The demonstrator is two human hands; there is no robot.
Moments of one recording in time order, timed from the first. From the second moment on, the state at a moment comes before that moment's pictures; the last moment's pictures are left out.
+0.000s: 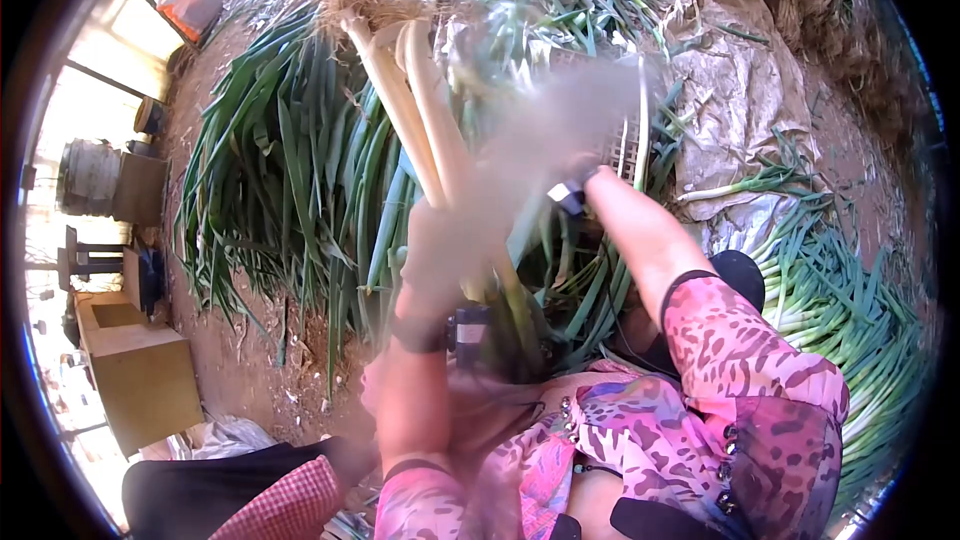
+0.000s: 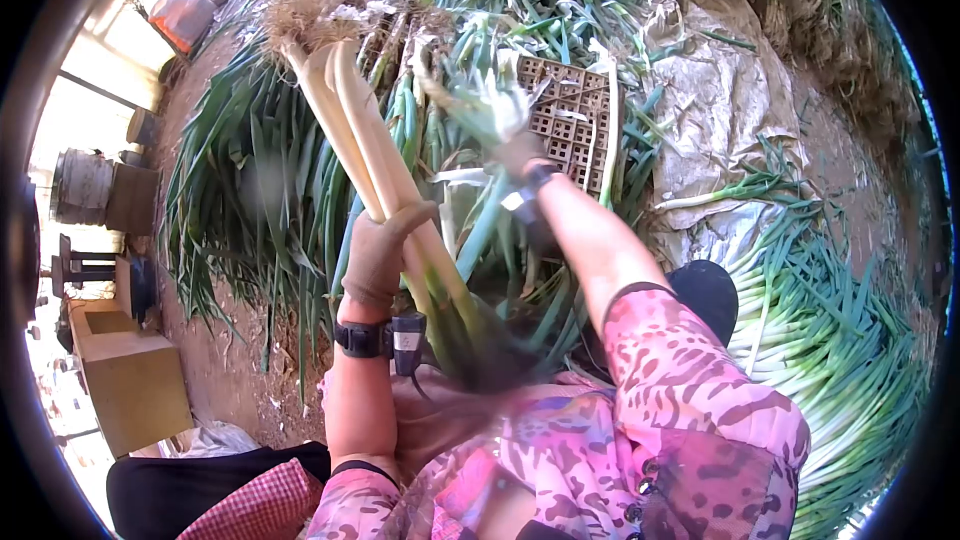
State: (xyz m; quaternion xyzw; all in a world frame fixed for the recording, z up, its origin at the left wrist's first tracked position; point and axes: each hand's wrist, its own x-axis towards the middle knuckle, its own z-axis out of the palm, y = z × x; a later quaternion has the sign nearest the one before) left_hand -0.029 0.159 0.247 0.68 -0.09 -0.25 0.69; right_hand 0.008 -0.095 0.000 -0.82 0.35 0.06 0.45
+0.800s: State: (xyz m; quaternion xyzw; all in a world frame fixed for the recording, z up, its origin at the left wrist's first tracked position) left_hand -0.003 0.202 0.243 0.63 0.05 -0.26 0.73; right_hand -0.160 -0.142 0.170 -0.83 0.10 0.33 0.44
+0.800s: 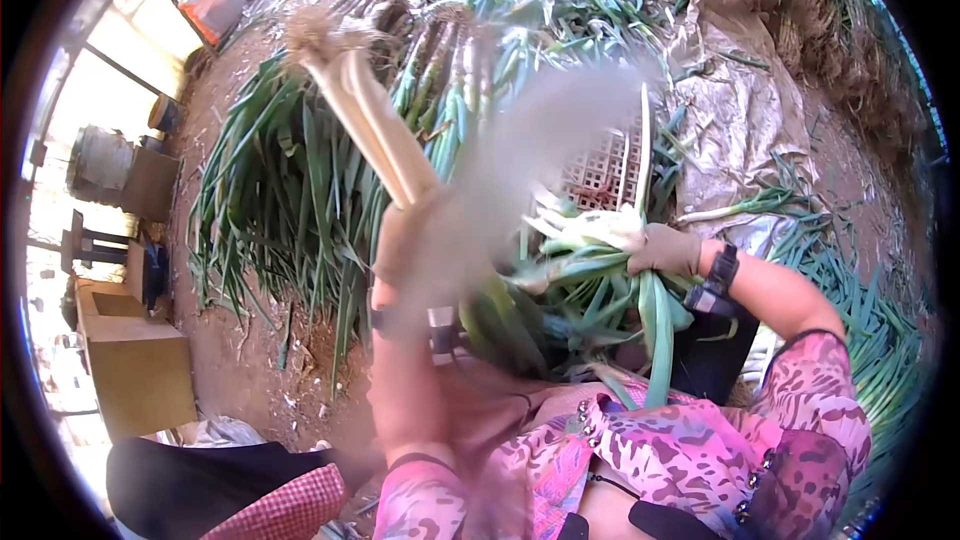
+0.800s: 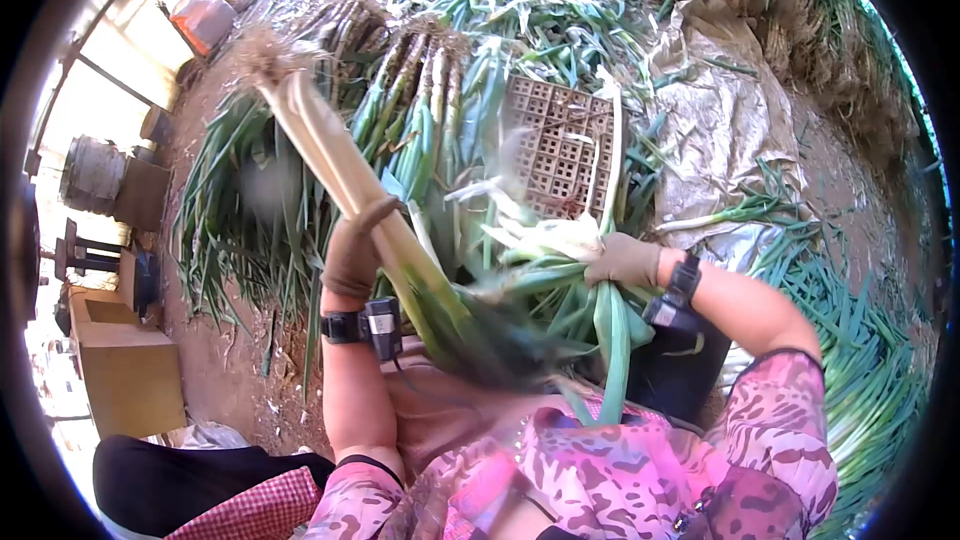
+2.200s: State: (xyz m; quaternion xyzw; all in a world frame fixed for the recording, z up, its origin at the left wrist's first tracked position) left_hand -0.037 0.156 0.227 0.60 -0.05 -0.34 0.72; right_hand 0.009 -0.071 0.302 -0.90 -0.18 0.00 0.39
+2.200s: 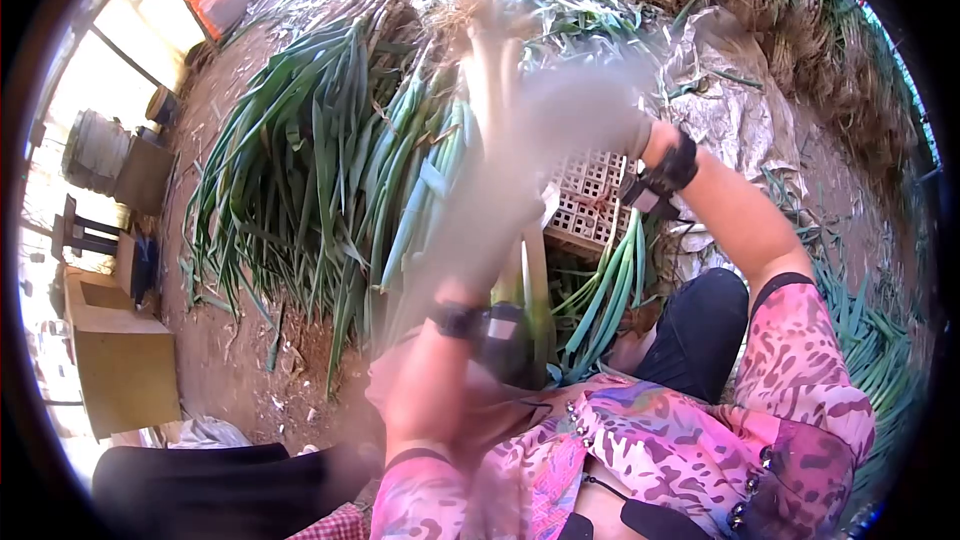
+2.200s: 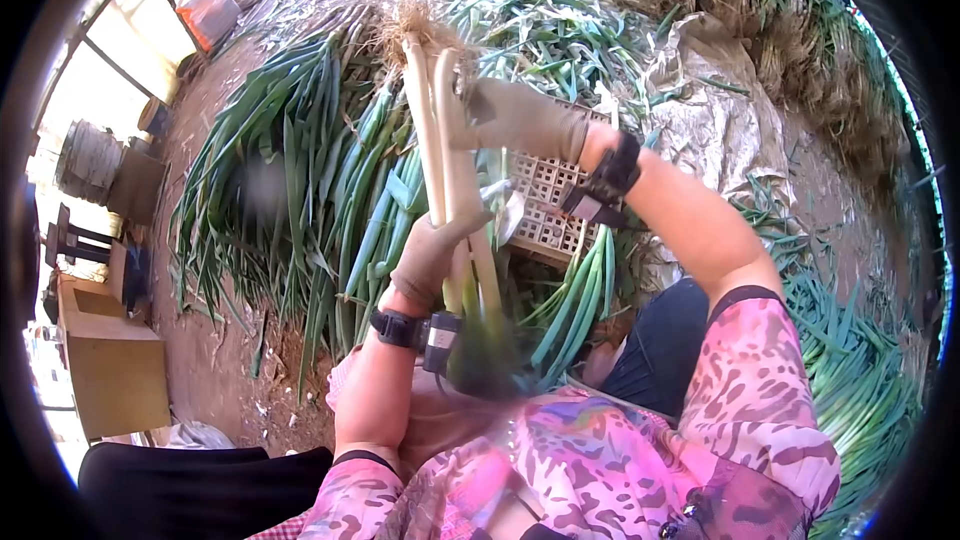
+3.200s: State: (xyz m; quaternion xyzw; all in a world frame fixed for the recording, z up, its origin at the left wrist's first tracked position) left_hand -0.037 0.154 0.204 0.54 -0.12 -0.42 0.72; right_hand 0.036 -0.110 0.320 -0.93 -0.18 -0.16 0.28
